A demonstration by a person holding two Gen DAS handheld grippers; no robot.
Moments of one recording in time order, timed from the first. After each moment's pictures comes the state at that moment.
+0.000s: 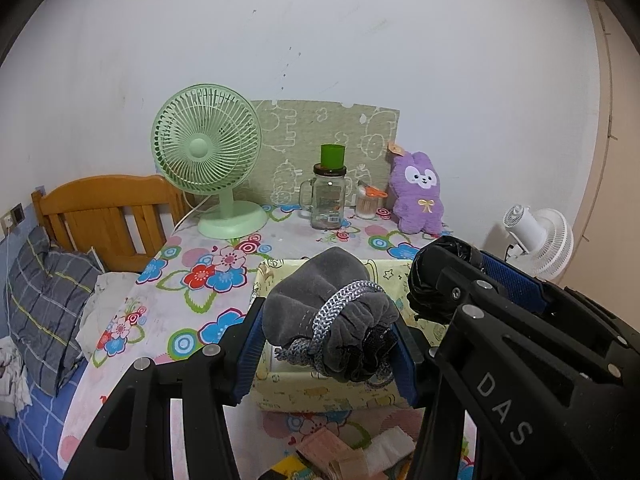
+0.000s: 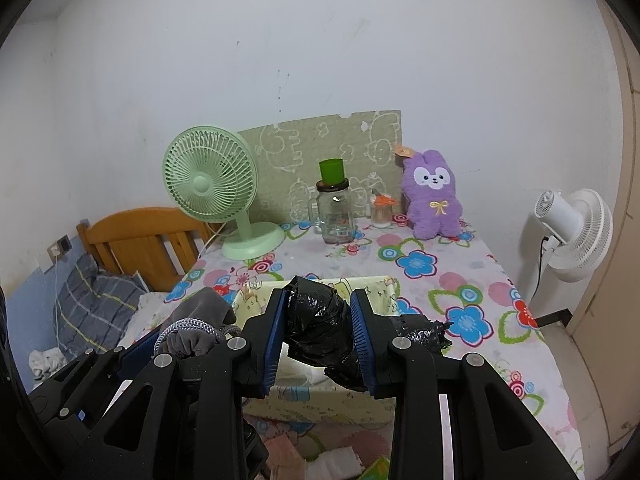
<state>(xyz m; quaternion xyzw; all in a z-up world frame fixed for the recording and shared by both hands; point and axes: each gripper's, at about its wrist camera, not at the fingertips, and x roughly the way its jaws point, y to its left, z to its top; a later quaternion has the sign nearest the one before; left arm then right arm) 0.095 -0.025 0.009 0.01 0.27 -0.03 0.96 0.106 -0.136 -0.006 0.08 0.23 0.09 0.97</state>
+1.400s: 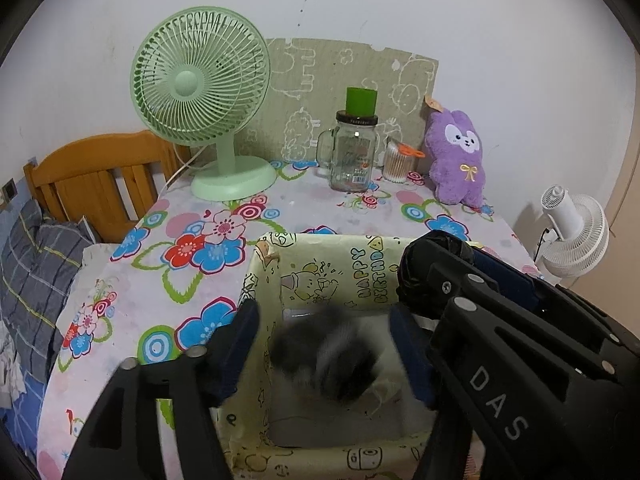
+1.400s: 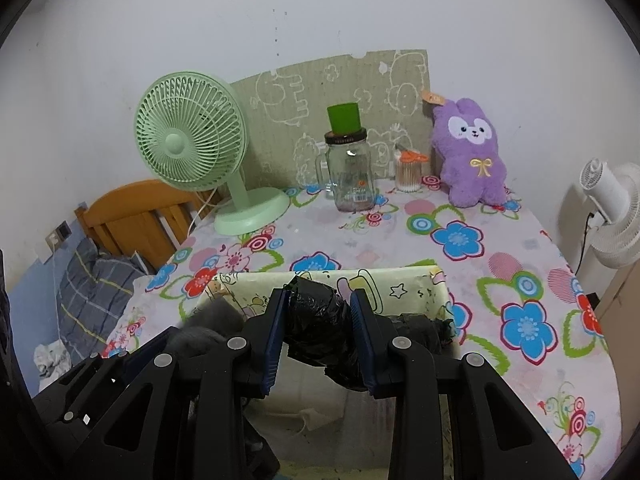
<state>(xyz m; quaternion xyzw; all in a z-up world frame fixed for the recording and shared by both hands) 0.184 -0.010 -0.046 -0.01 0.34 0.00 0.94 0.217 -0.121 -0.067 0.09 0.29 0.13 0.94</state>
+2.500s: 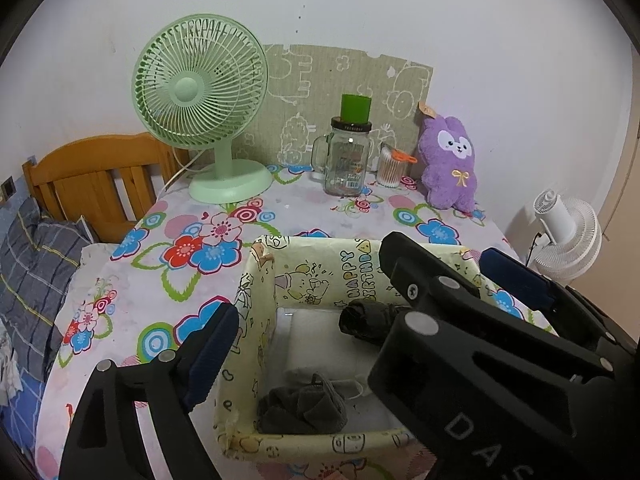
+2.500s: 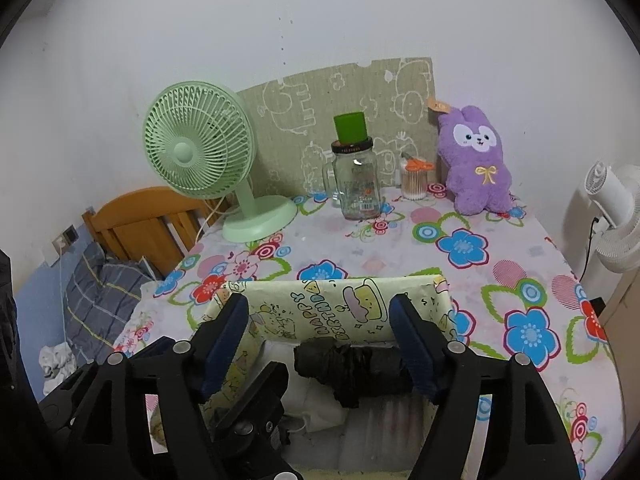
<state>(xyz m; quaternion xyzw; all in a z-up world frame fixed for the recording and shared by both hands) 0.171 -0.014 -0.036 -0.01 0.33 -0.01 0.94 0.204 -0.125 -0.056 0.09 0.27 0.14 0.95</state>
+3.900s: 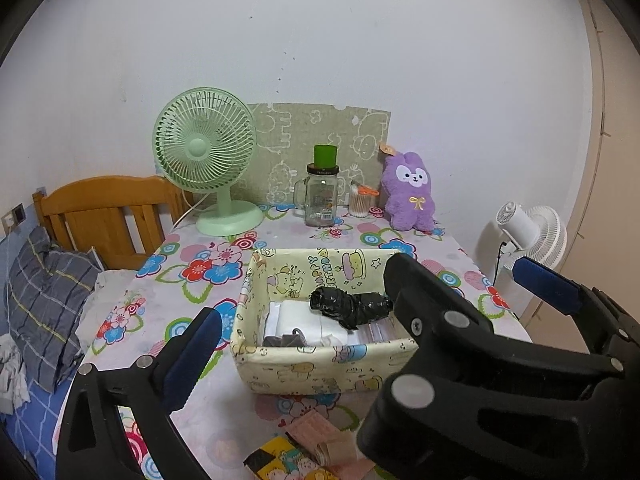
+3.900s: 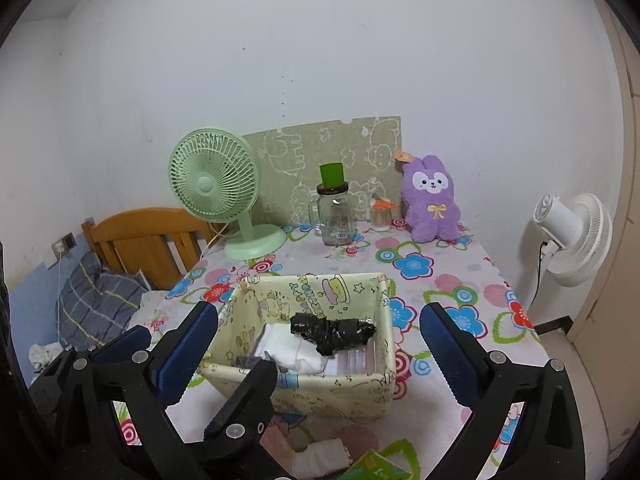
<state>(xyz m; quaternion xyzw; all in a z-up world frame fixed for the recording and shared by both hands) 0.066 -0.034 0.004 0.01 0.26 -0.03 0.96 0.083 -0.152 -0.014 0.07 0.21 0.11 0.97</state>
